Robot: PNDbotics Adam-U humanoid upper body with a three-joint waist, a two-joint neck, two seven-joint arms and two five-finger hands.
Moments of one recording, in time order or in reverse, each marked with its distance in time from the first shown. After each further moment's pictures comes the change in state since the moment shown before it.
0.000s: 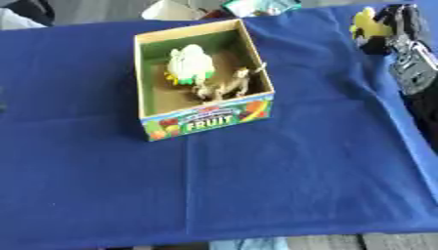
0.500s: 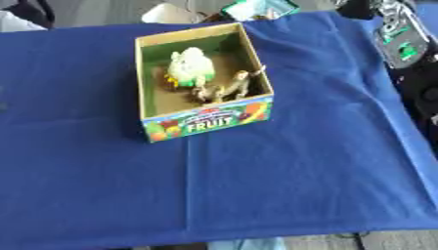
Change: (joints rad) left arm 0.001 0.000 0.000 0.000 0.000 0.000 0.000; right arm -0.061 0.068 0.091 -0.164 -0.033 -0.060 0.103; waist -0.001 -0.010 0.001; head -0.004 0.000
